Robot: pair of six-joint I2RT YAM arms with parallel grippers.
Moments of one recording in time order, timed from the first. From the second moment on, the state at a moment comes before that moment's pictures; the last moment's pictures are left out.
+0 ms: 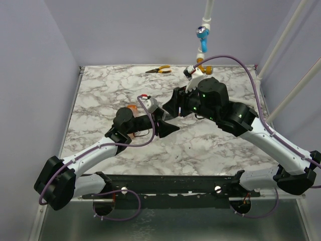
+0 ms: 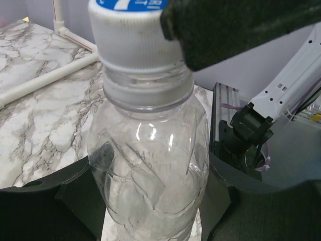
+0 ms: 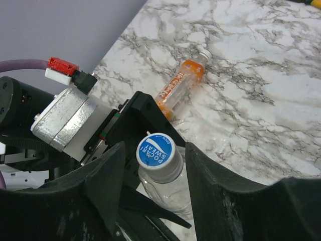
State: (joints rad) left arm -0.67 1.17 0.64 0.65 0.68 -0.33; right arm 0.95 1.29 1.53 -0.57 0.12 0.40
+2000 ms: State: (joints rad) left arm -0.61 1.19 0.64 0.67 0.82 -0.39; right arm 0.95 1.35 1.58 -0.62 0.11 0.36
